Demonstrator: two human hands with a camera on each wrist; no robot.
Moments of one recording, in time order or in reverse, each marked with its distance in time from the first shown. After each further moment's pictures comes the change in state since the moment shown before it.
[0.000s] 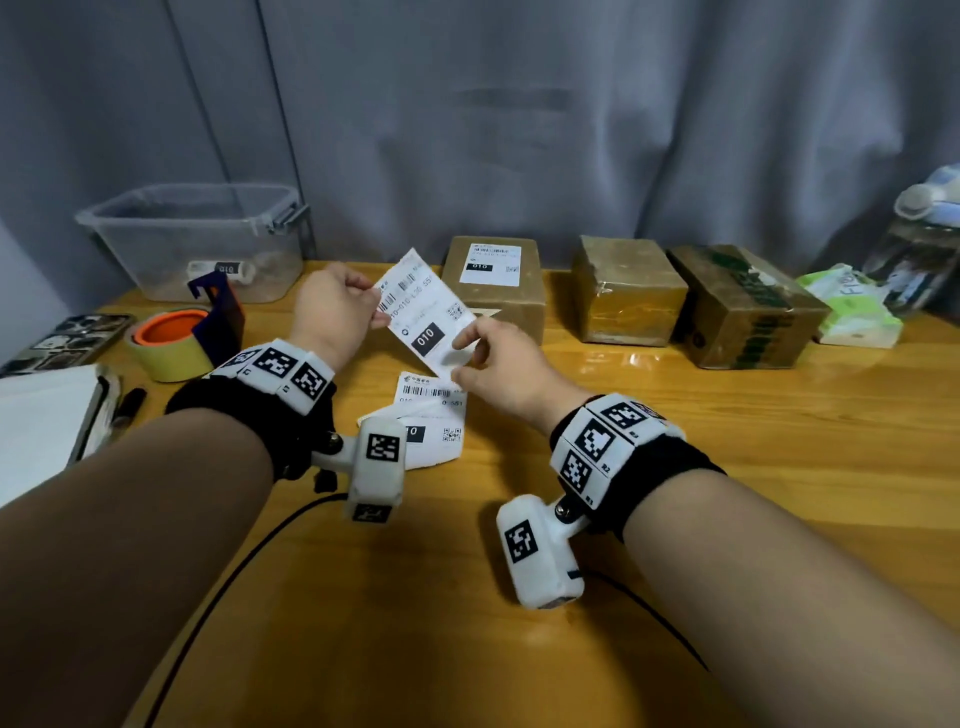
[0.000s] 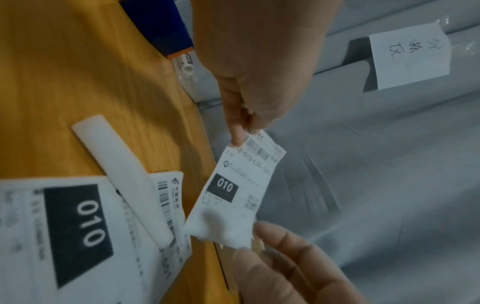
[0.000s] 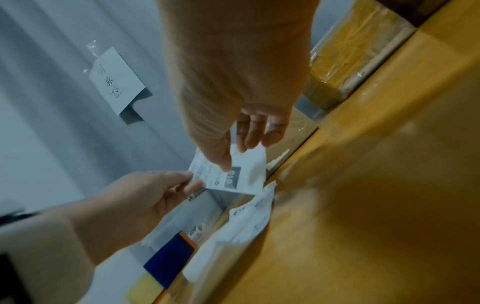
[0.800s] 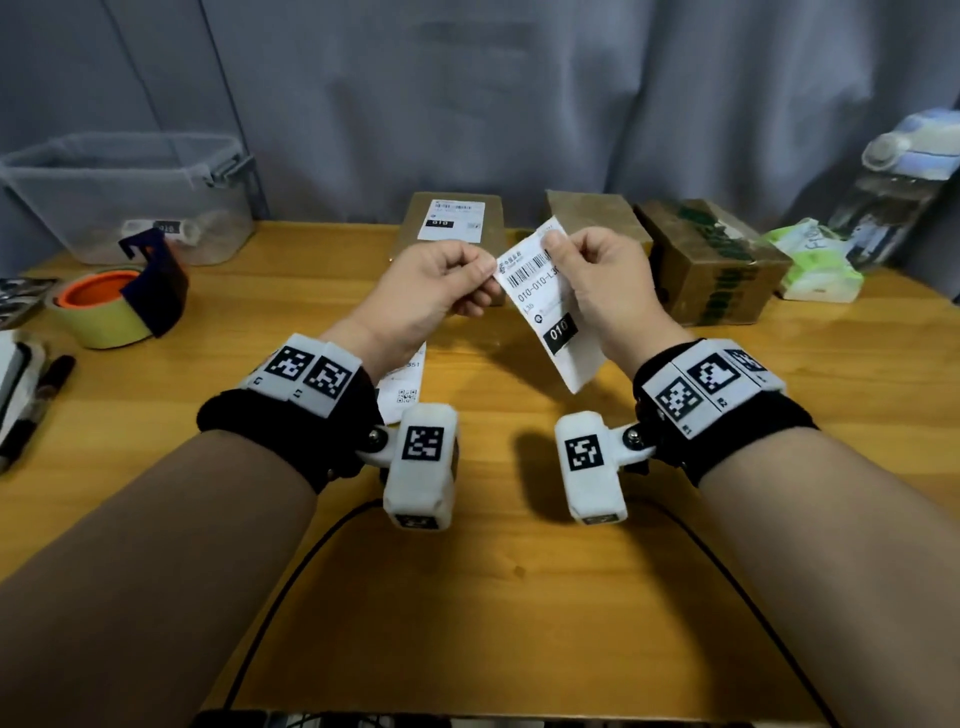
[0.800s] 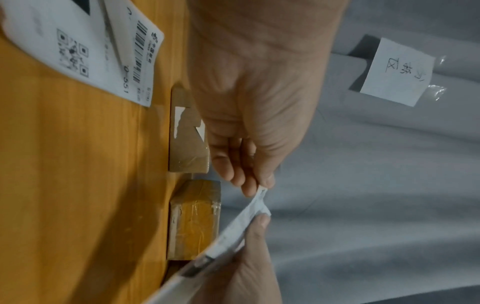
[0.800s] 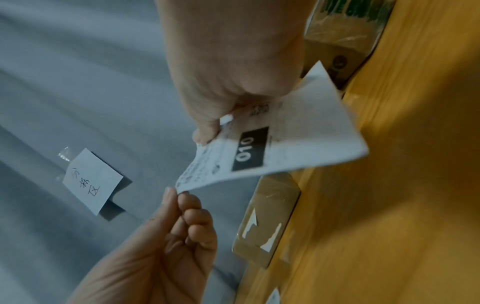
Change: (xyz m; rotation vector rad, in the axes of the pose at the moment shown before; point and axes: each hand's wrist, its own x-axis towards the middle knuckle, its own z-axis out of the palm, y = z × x) left_hand -0.069 0.052 0.075 -0.459 -0.535 0.146; right_hand -0.012 0.053 -0.080 0.373 0.446 0.022
